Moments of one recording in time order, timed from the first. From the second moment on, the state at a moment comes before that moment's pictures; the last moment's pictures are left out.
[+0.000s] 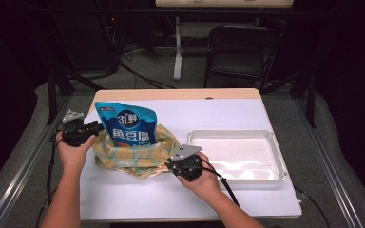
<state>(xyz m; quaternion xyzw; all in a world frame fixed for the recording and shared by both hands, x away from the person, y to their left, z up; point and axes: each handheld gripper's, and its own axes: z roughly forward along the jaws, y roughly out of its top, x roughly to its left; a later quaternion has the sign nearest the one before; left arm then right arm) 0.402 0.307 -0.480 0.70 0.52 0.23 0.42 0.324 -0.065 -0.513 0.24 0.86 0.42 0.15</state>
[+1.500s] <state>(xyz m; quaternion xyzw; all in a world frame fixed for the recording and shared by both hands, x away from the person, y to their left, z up) 0.356 0.307 -0.446 0.73 0.42 0.19 0.51 0.350 -0.057 -0.477 0.30 0.82 0.47 0.16</state>
